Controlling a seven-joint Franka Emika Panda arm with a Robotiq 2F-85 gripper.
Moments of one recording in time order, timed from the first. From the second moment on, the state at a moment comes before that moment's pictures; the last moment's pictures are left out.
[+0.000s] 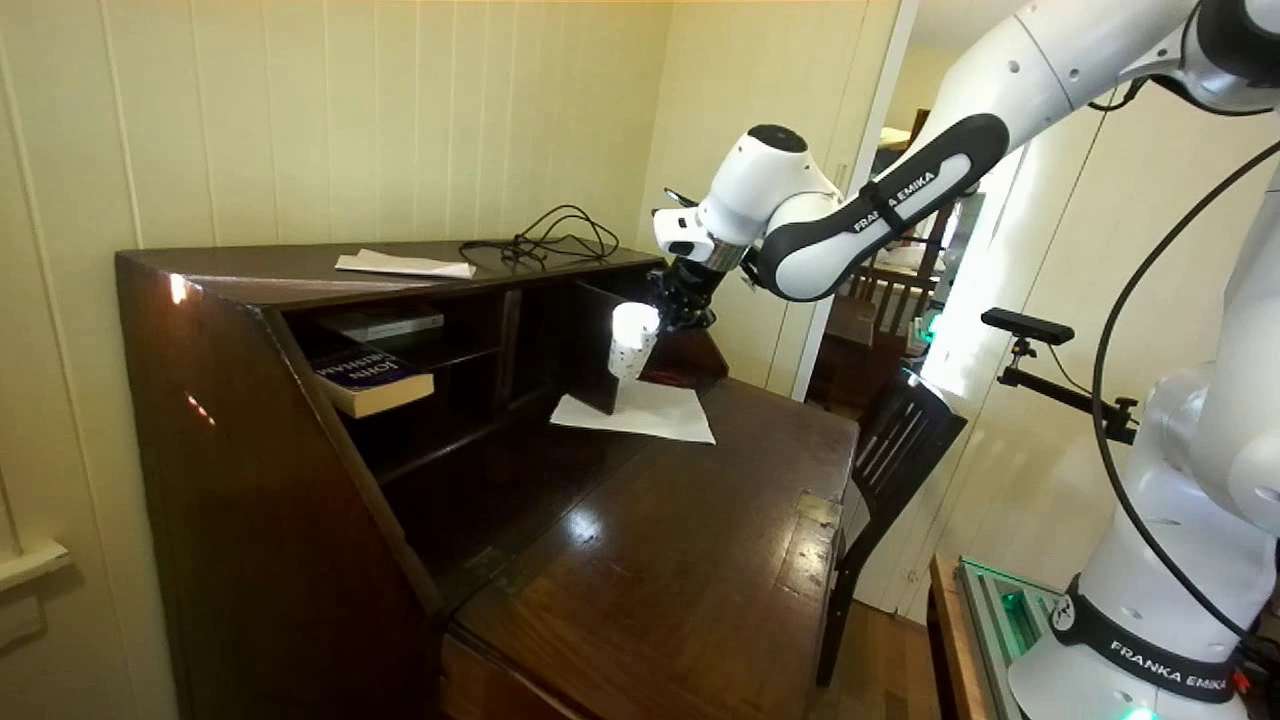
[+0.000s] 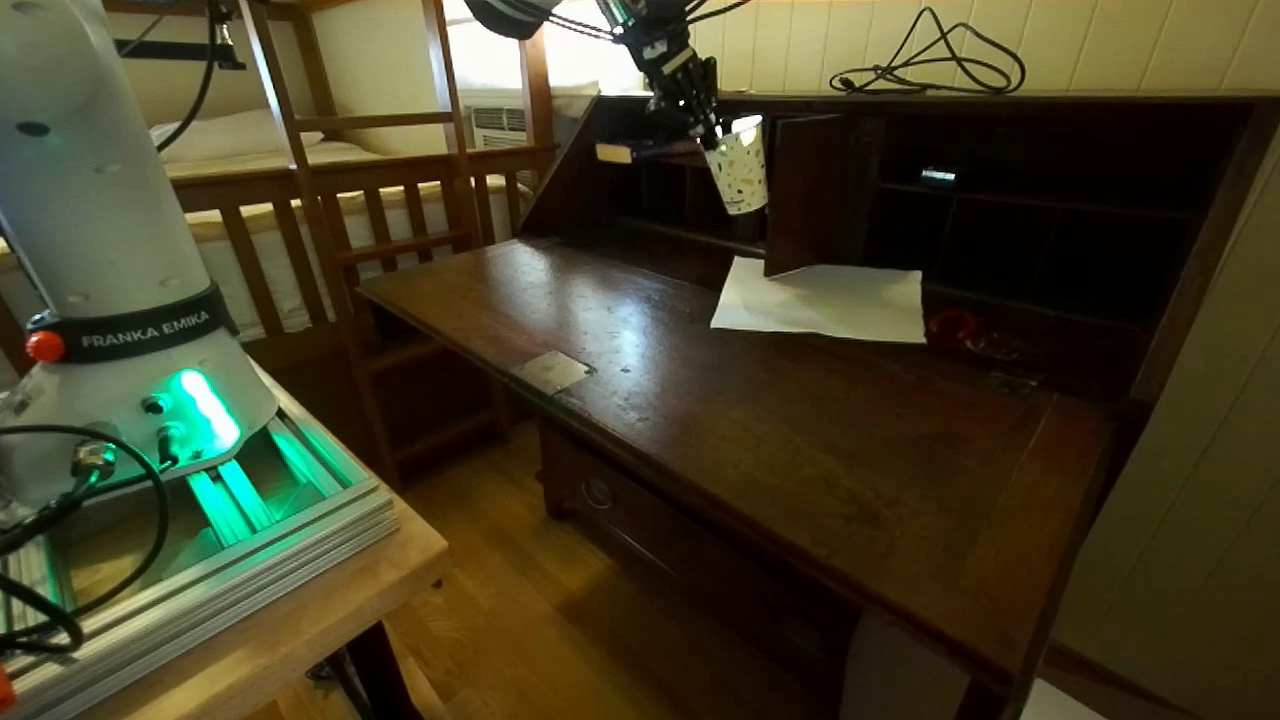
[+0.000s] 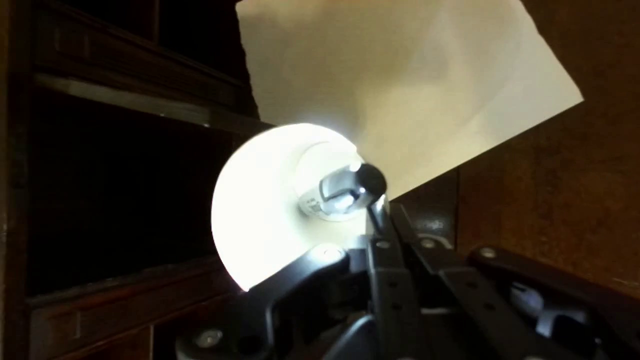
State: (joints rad) arm -0.15 0.06 -0.16 -2.26 -0.66 2.80 -1.22
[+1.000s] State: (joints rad) arm -0.21 0.30 -0.09 -2.06 -0.44 2.94 -1.42
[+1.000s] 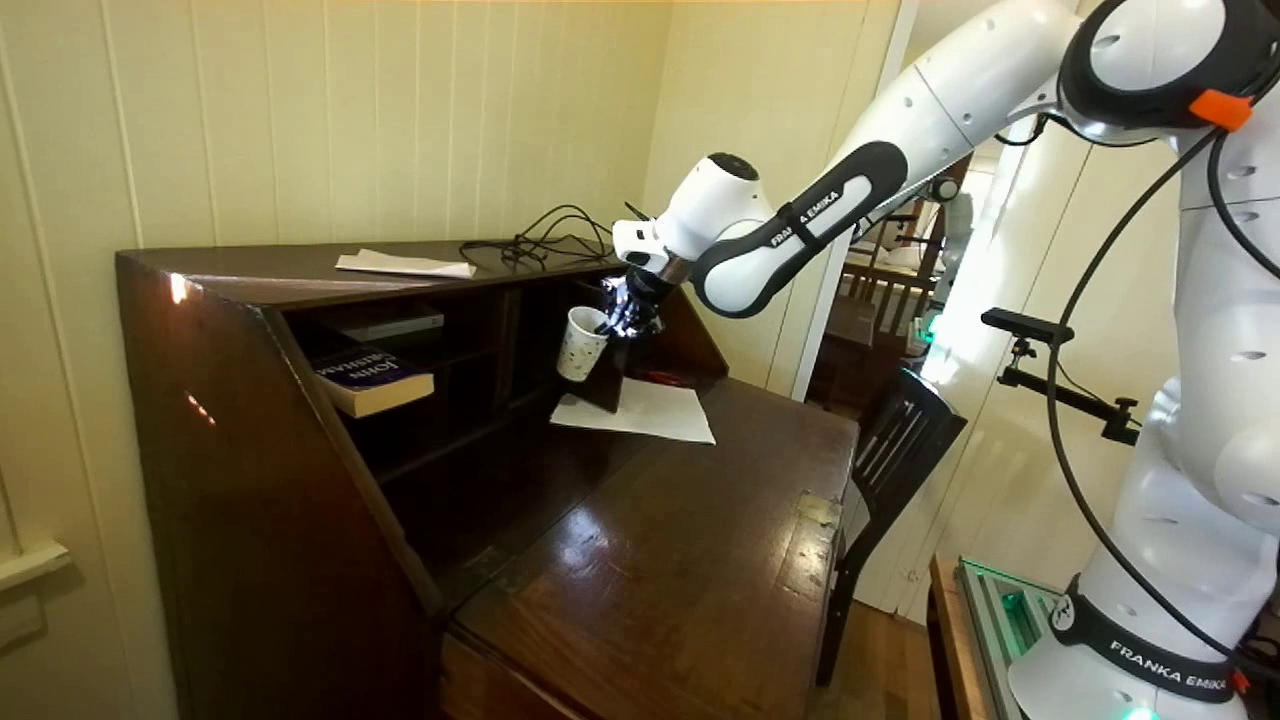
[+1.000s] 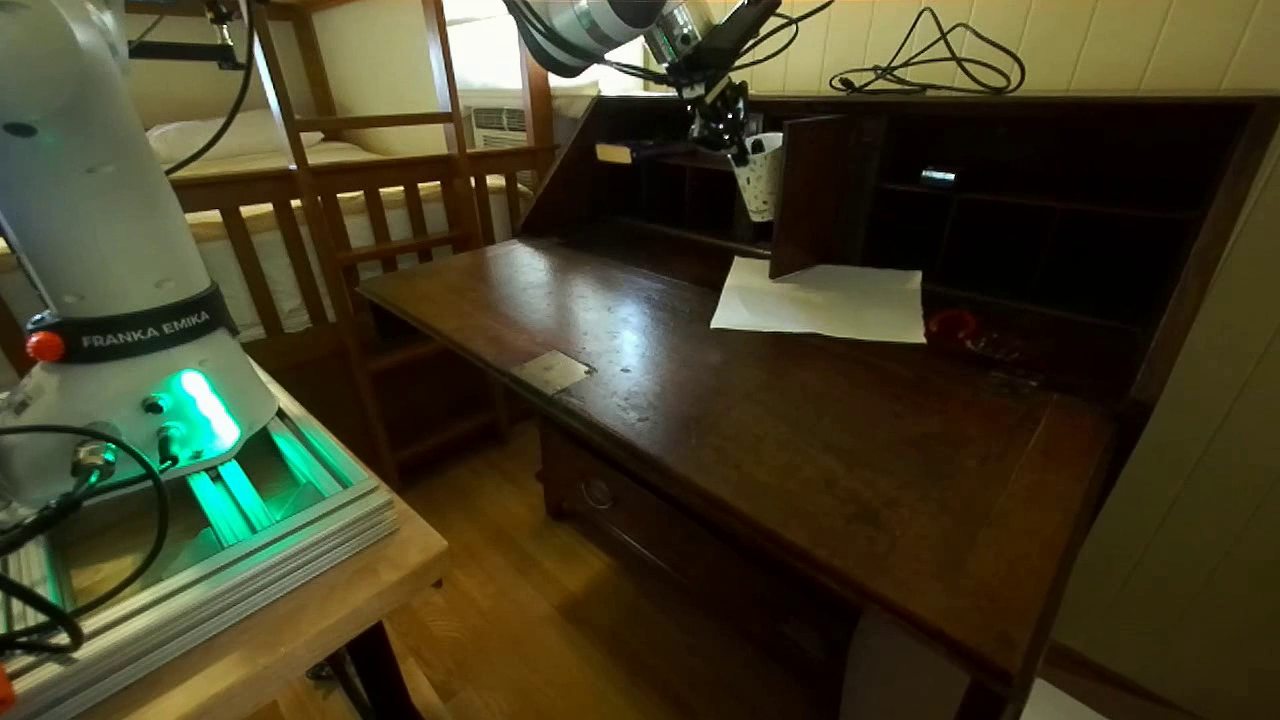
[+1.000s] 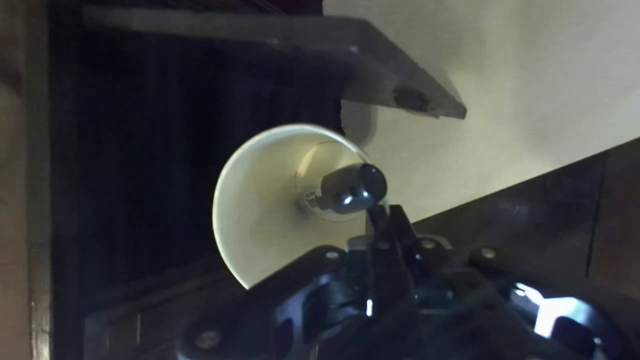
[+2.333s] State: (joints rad) arm -0.24 0.51 -0.02 -1.79 -0.41 2.91 -1.48
